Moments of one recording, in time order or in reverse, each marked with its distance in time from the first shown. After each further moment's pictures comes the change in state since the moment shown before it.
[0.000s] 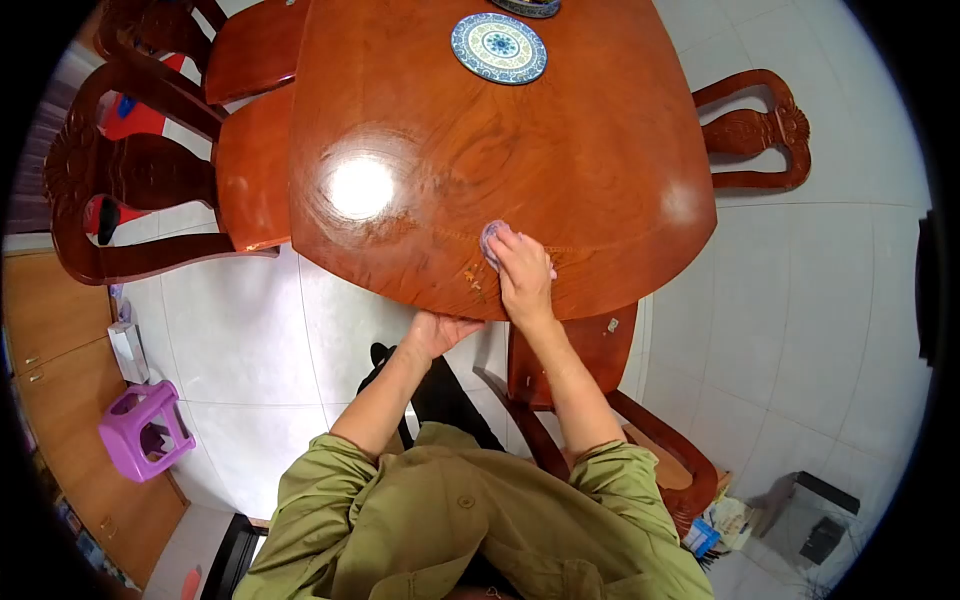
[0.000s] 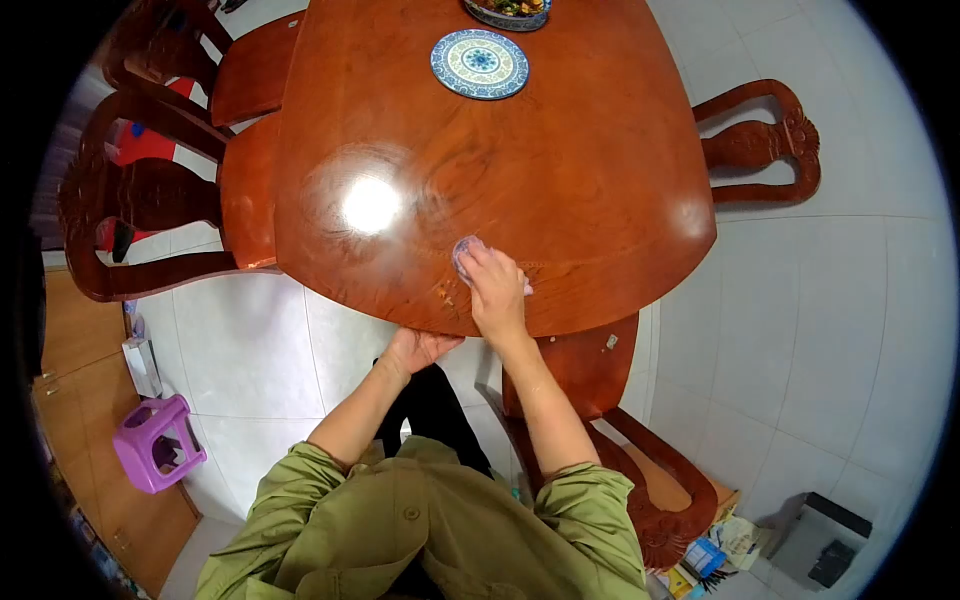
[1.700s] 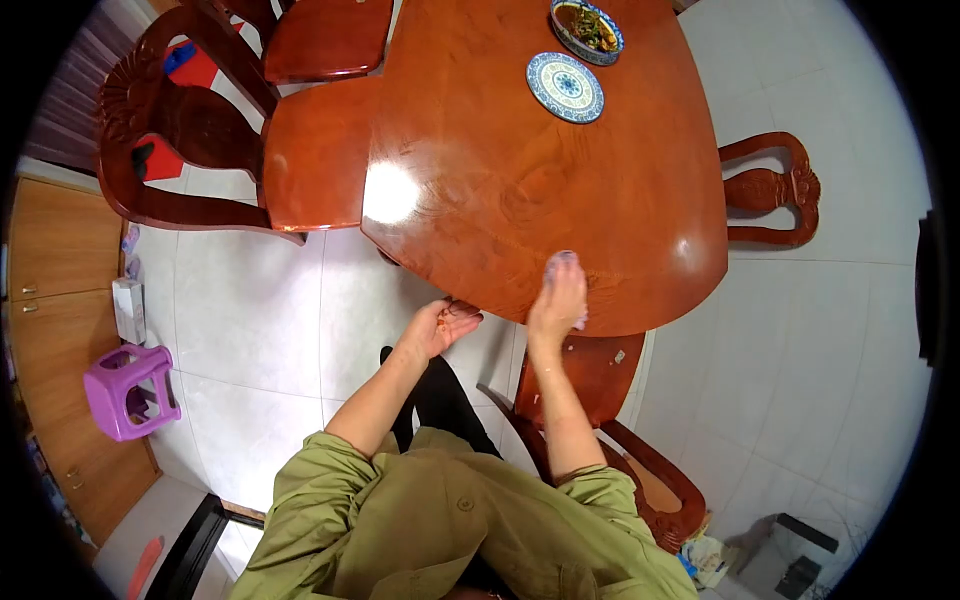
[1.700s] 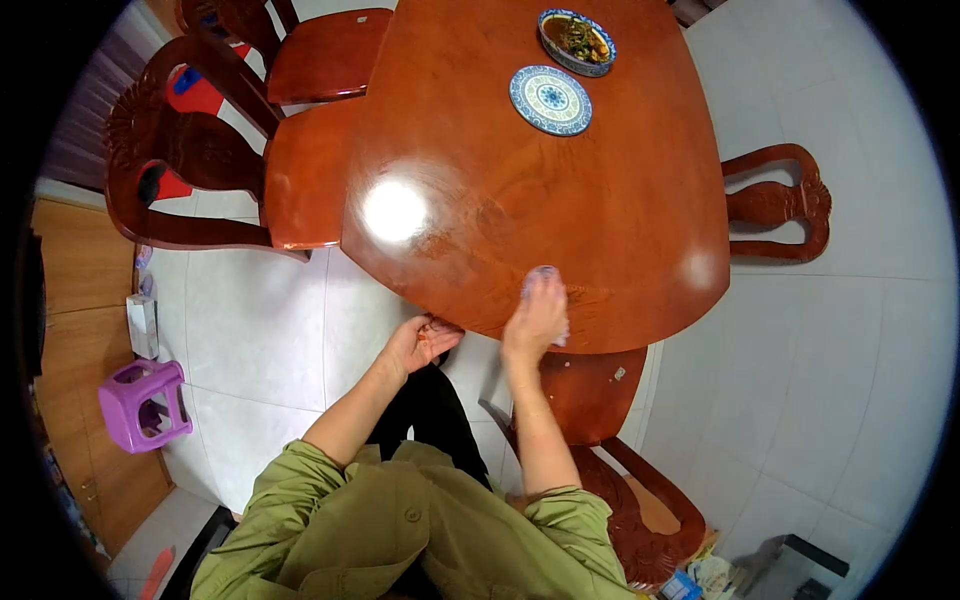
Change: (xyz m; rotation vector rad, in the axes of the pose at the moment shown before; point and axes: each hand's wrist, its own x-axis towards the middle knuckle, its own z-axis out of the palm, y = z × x) left_hand -0.044 0.040 -0.038 -0.034 0.140 0.095; right_hand -0.019 -0.031 0.027 -0.275 0.170 0.294
